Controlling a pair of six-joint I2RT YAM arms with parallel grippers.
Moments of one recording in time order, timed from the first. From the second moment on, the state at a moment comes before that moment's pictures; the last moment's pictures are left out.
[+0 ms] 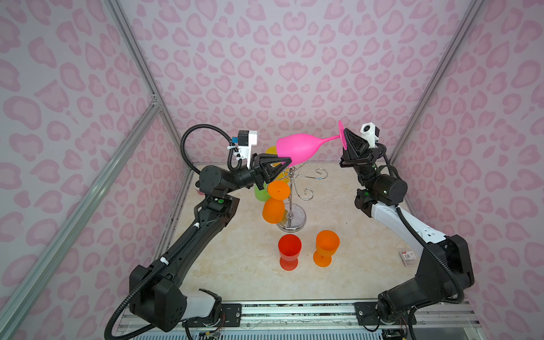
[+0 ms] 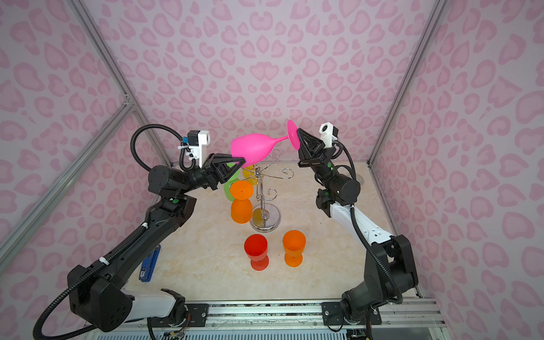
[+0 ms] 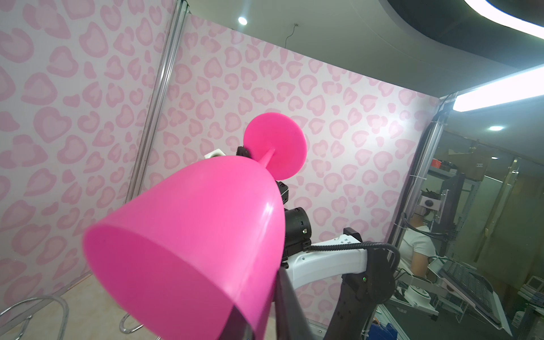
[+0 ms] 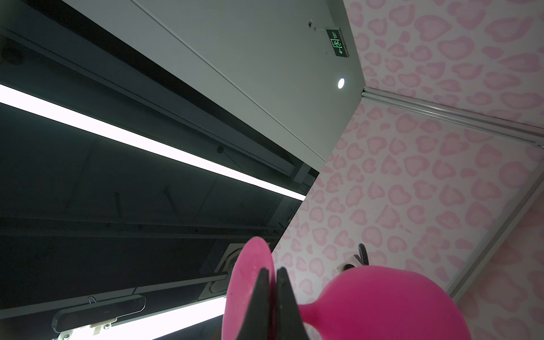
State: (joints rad) left arm -0.41 1.35 1.20 0.78 0.94 -0.87; right arm 0.34 1.54 1.17 1.45 -0.48 2.05
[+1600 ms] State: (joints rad) left arm -0.43 0.82 1.61 -1.05 0.55 -0.11; right arm 0.06 1.16 1.11 0.19 -0.63 1.04
